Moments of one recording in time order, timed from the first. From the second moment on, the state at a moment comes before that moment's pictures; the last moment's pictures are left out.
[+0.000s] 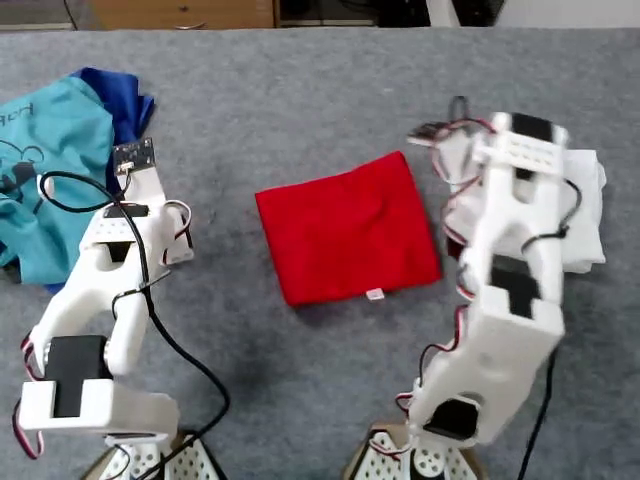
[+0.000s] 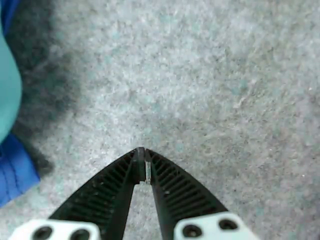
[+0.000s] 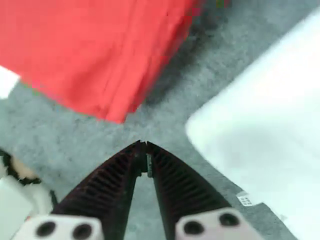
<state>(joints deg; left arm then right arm) -7.0 -2.5 39.5 42.6 2.1 14.5 25.2 -10.6 94.5 50.1</state>
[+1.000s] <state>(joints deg) 16.1 25.7 -1.5 53.0 10.6 4.4 18.8 15.1 66.9 30.2</state>
